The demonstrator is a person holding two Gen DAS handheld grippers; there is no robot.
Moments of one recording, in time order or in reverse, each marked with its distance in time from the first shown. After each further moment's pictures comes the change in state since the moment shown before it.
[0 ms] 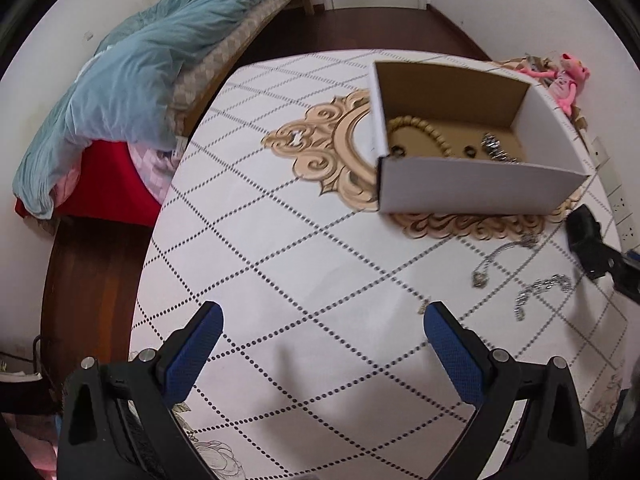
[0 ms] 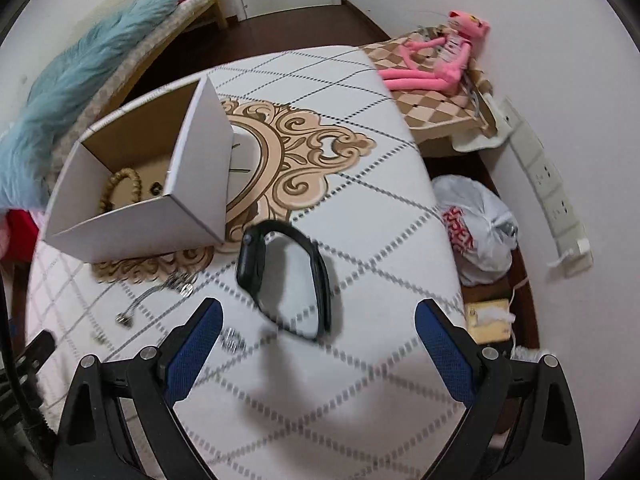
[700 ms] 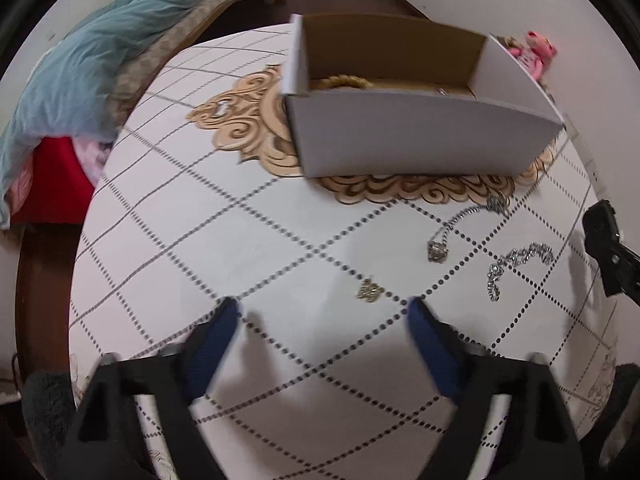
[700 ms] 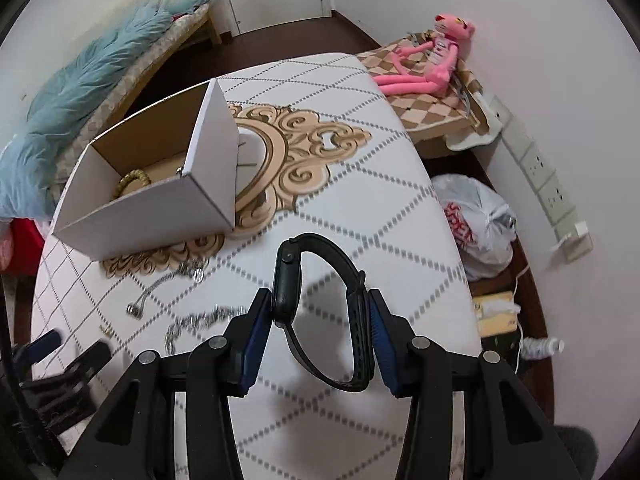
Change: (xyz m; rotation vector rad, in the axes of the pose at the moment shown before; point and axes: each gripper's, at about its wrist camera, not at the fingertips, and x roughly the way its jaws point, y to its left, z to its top) left arm 0.028 -0.040 -0.015 0.080 0.035 -0.136; right arm -0.022 0.001 -0.035 0.075 -0.054 0.020
